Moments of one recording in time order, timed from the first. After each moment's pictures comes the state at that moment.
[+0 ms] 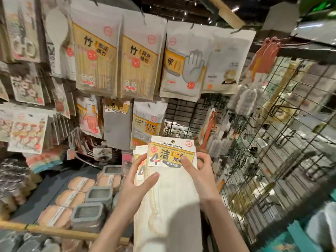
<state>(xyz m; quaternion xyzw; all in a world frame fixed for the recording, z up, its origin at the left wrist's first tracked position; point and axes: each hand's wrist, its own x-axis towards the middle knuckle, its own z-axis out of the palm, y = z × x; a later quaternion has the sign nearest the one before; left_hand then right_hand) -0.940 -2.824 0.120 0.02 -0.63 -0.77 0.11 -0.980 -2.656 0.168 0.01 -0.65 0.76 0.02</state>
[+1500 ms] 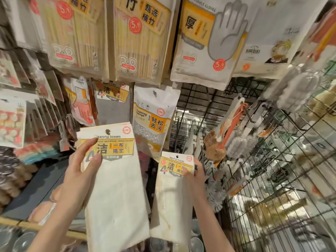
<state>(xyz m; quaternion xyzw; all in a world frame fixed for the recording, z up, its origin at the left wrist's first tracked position) -1.036 -2.947 0.076 0.14 -0.73 -0.62 0.25 -1.147 -2.668 0.002 -0.06 -0.68 0.73 0.01</state>
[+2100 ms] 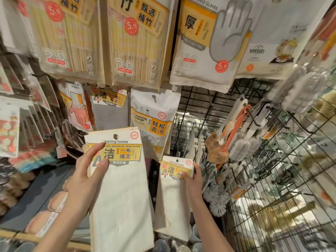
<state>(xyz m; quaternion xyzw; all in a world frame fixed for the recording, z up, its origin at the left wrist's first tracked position) -1.060 -2.945 0.069 0.12 -0.71 -0.66 0.22 -1.180 -2.681 -0.033 -0.12 -0.66 0.74 0.04</state>
